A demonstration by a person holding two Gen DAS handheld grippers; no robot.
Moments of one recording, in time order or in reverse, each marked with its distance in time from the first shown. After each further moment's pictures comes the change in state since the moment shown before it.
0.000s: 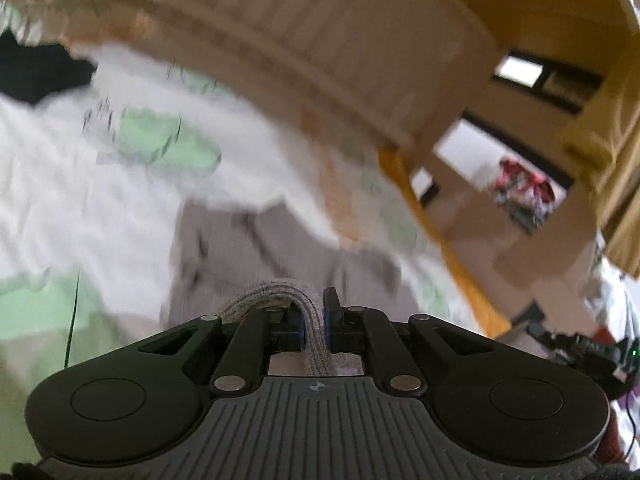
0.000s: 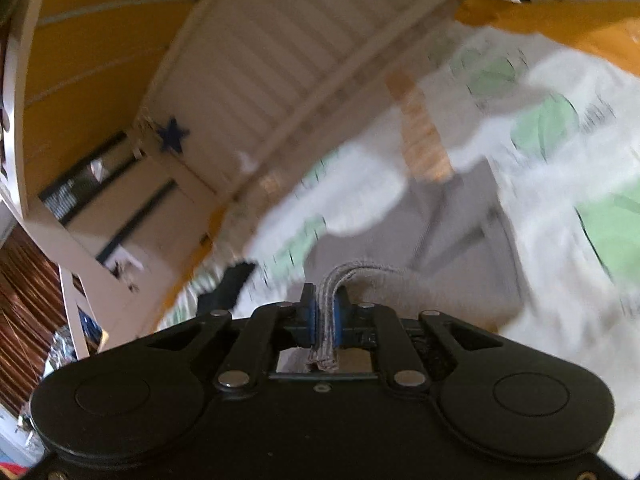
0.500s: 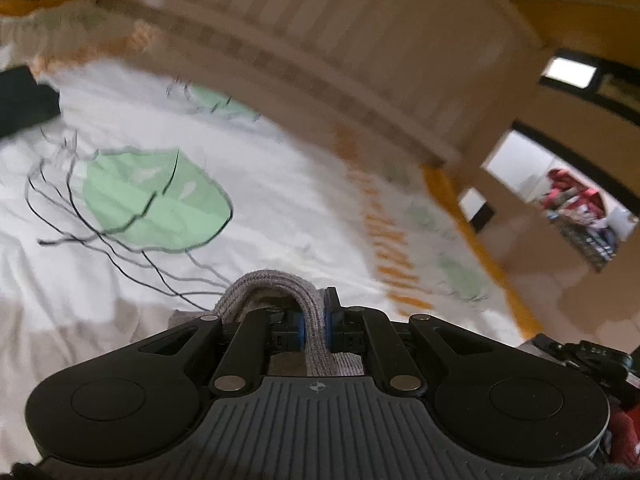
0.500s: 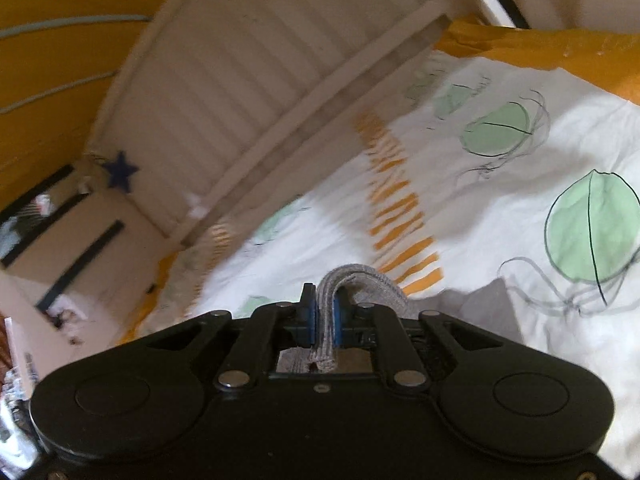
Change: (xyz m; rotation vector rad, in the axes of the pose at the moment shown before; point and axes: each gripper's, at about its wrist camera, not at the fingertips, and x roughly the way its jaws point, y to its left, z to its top) left arm 0.176 0.028 0.075 0.016 0.024 0.113; right arm 0.162 -0.061 0.087 0.020 -0.050 -0.164
